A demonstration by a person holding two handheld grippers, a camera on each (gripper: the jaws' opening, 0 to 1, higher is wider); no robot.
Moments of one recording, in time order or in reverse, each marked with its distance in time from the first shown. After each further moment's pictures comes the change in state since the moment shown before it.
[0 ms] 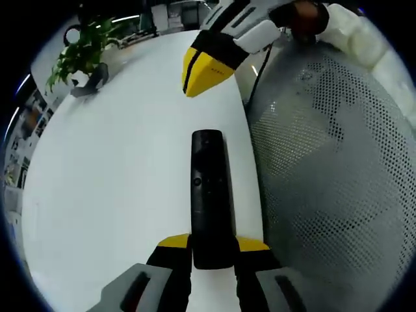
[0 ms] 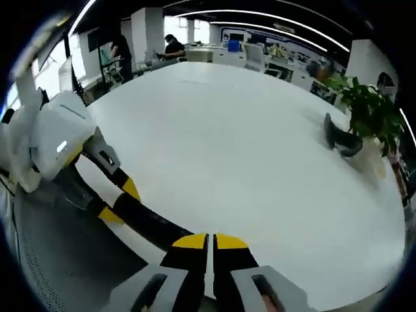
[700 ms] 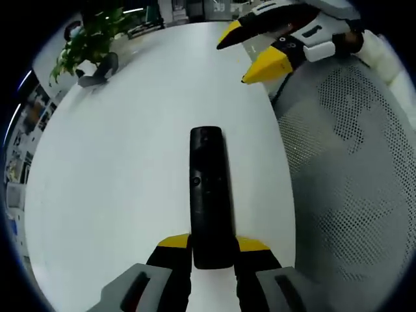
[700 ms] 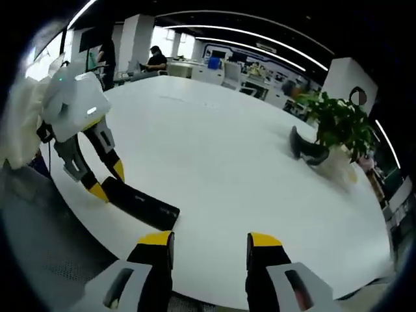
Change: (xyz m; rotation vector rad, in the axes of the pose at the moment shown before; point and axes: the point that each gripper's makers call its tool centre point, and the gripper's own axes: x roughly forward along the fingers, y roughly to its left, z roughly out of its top) left arm -0.003 0.036 -0.005 -0.015 0.047 0.020; right arm -0.027 -0.037 -0.004 0.014 -0.169 -0.194
